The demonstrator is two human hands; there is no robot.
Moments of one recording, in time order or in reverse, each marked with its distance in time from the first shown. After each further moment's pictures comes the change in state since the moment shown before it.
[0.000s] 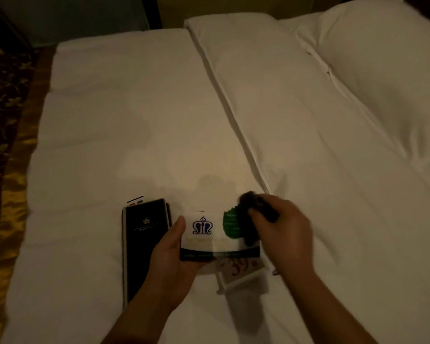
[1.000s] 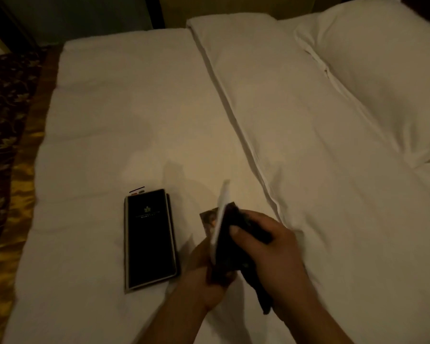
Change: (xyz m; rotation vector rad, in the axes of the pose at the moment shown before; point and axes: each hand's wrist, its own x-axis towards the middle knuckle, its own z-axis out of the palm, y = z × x) left_hand -0.024 -0.058 0.027 -0.111 0.083 -0.220; right_hand -0.065 -0.028 -0.032 0.722 -0.333 0.184
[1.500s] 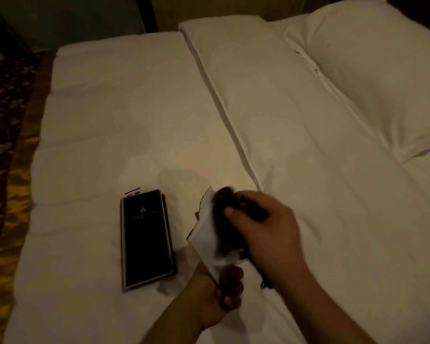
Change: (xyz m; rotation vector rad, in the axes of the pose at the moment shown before) left_hand -0.002 -0.023 -0.026 0.110 -0.205 -0.244; right_hand 0.007 -0.021 -0.004 -0.277 0.129 -0.192
